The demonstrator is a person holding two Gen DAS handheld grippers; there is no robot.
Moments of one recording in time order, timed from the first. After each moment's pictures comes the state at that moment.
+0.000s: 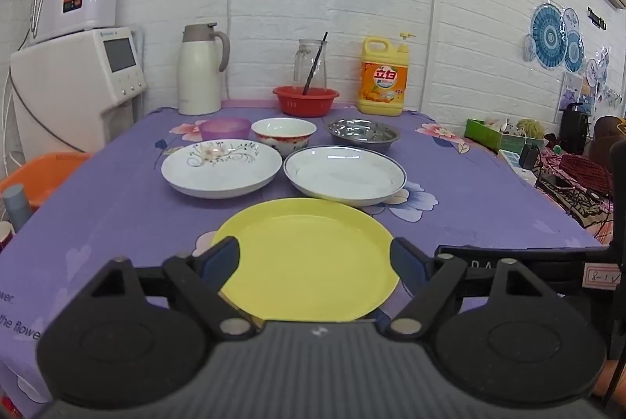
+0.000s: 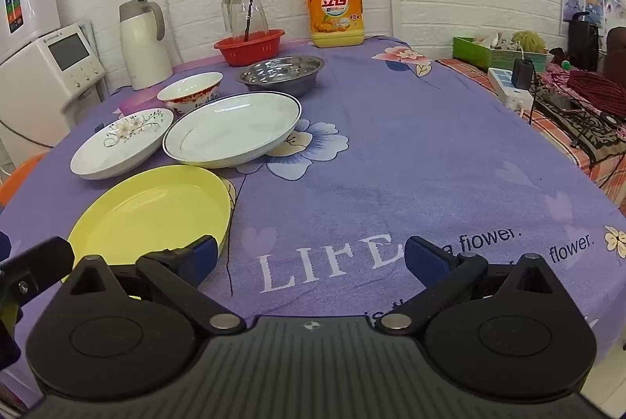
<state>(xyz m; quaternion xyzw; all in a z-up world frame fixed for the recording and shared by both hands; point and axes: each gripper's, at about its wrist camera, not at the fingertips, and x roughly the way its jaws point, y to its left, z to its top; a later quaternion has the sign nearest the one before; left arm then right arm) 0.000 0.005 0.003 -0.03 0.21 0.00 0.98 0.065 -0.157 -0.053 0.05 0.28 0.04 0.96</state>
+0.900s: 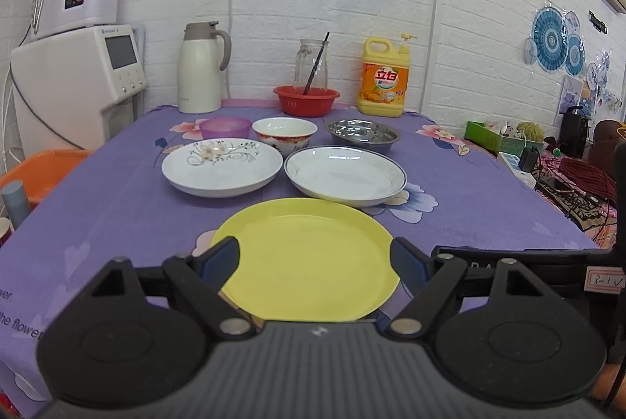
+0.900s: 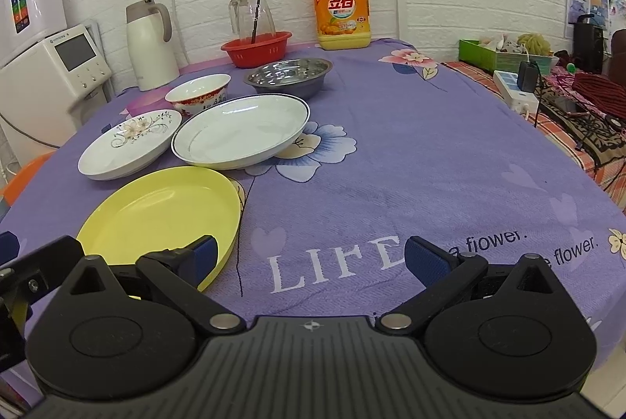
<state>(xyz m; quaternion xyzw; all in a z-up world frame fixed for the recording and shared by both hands) 0.001 0.006 0.002 -0.04 0.21 0.00 0.98 0.063 -0.150 -0.050 0.05 0.28 0.05 0.96</state>
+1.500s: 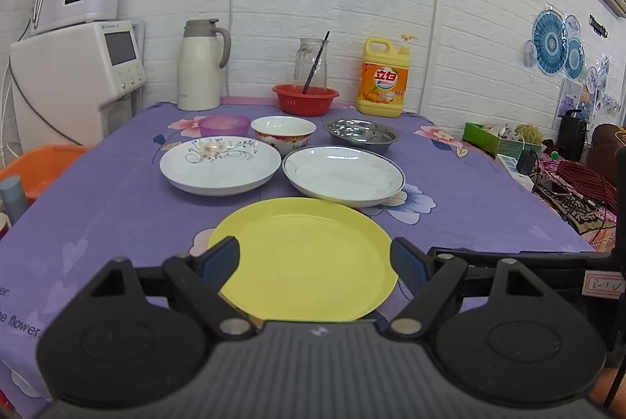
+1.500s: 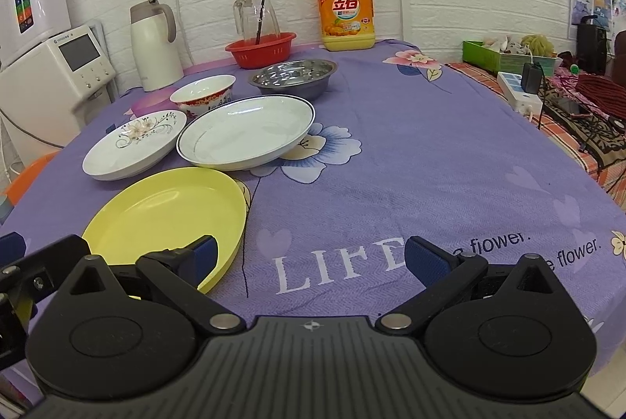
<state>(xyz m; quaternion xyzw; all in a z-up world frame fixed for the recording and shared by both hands) 0.001 0.009 0.003 -0.04 0.21 0.00 0.98 0.064 -0.149 -0.049 0.05 0.28 0.05 0.96</state>
